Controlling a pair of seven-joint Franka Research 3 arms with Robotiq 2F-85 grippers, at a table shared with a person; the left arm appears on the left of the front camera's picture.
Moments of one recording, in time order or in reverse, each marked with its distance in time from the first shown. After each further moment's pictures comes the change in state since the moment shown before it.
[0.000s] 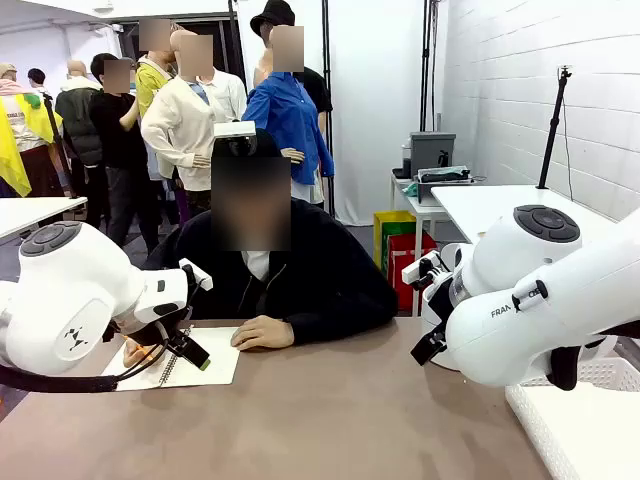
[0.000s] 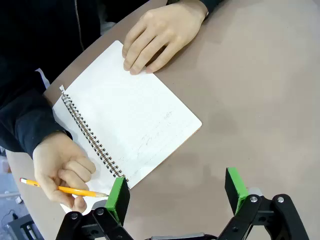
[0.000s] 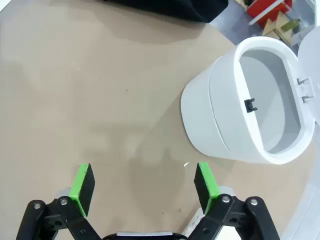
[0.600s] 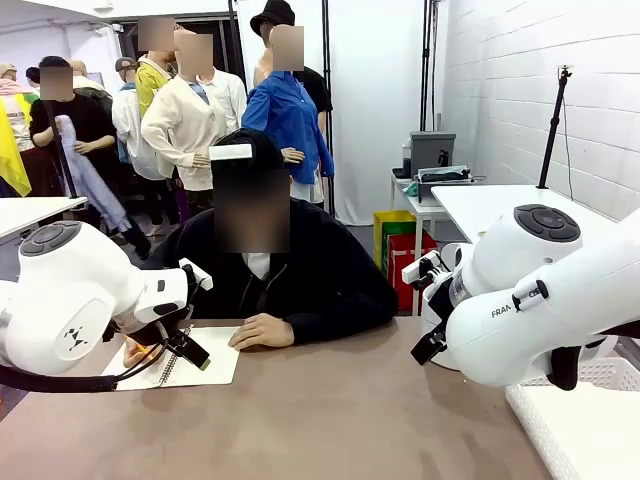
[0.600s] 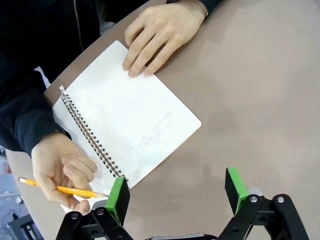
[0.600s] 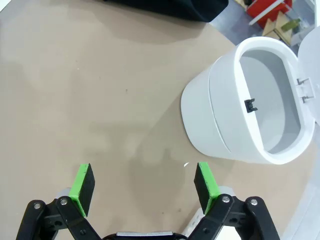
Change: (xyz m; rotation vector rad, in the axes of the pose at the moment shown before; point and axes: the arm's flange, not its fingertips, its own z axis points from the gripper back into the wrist) left arm 0.000 0.000 0.000 0.000 0.000 -0.001; right arm 0.000 0.000 0.000 0.000 0.000 0.001
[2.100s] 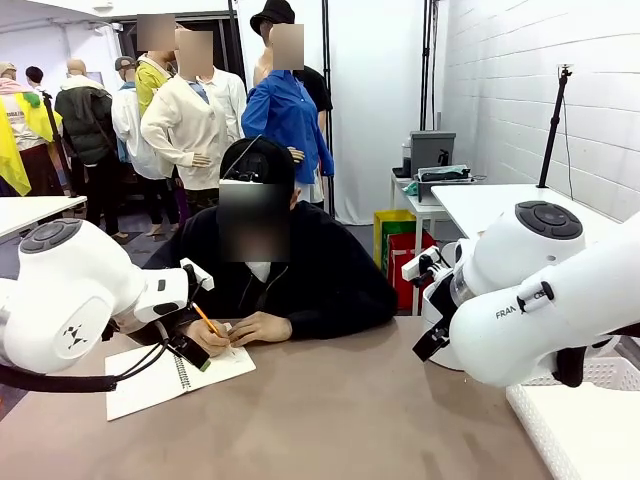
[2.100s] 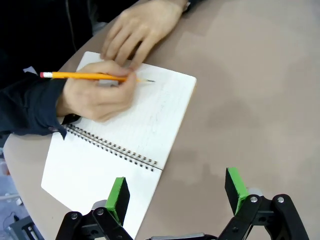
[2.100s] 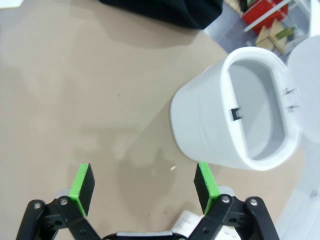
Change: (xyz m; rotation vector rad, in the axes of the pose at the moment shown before) left arm 0.002 -0.009 0.007 -0.021 0.023 -0.027; right arm 0.006 -0.006 0.011 -0.044 -0.023 0.066
